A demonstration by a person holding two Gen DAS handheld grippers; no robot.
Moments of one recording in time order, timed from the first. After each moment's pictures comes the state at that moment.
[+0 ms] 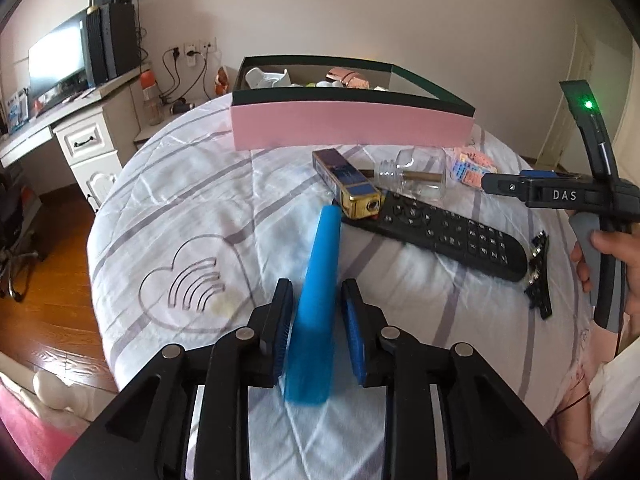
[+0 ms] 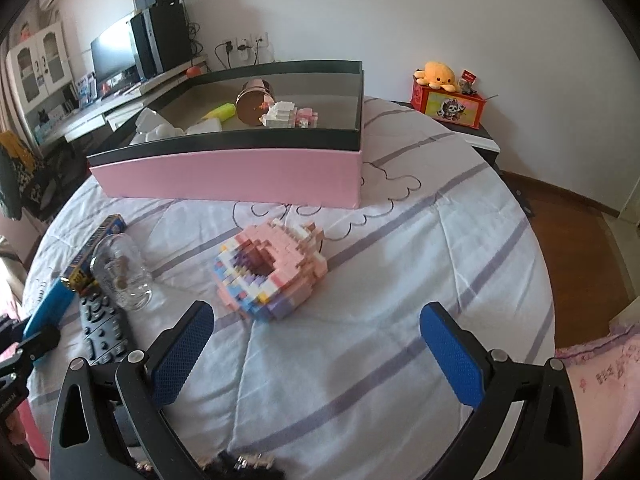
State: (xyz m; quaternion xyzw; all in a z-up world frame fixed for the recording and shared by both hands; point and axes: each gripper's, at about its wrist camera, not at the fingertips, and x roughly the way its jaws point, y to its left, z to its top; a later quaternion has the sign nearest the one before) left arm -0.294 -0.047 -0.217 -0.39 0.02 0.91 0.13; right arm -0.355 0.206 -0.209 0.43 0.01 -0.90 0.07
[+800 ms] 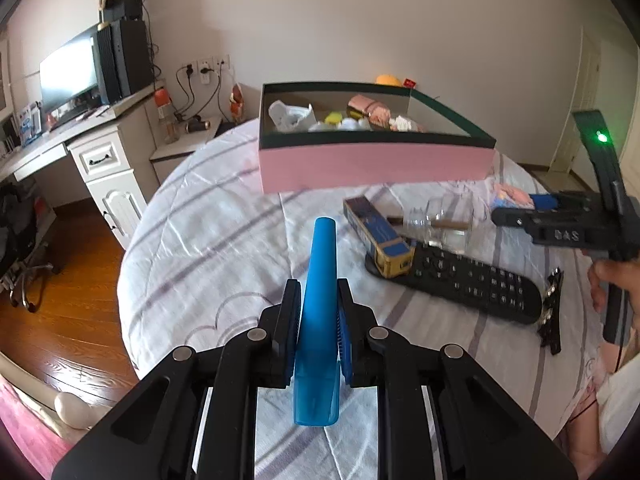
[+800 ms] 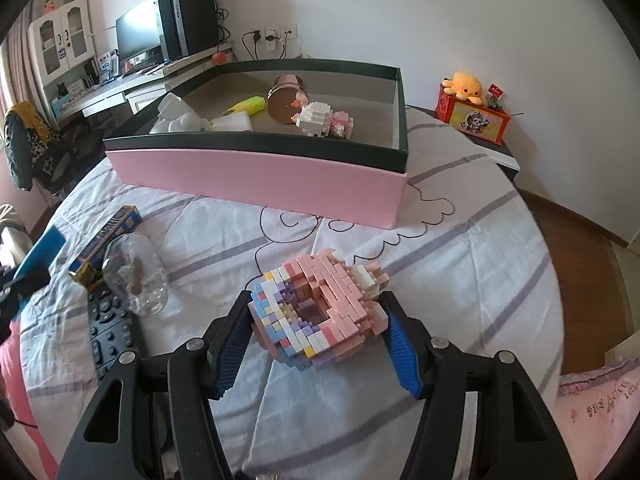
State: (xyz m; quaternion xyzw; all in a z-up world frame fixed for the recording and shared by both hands) left arm -0.312 -0.060 -0.187 -0.37 0.03 0.92 0.10; right arm -0.361 0.189 -0.204 0.43 0.05 -0.90 0.10
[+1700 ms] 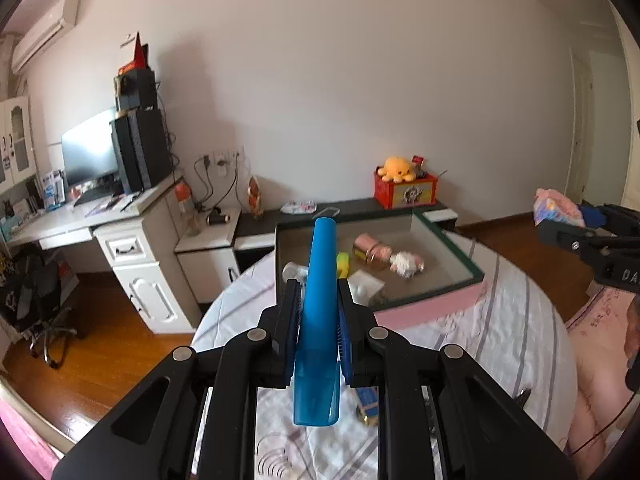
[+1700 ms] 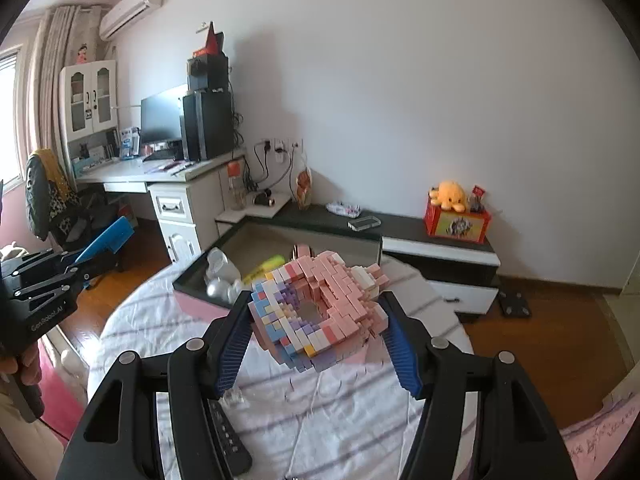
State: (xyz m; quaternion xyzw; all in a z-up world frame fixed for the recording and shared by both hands) left arm -0.330 -0.037 -0.060 -0.23 0.06 0.97 0.08; right arm -0.320 0.181 -0.060 0.25 0.04 -0.96 0.11
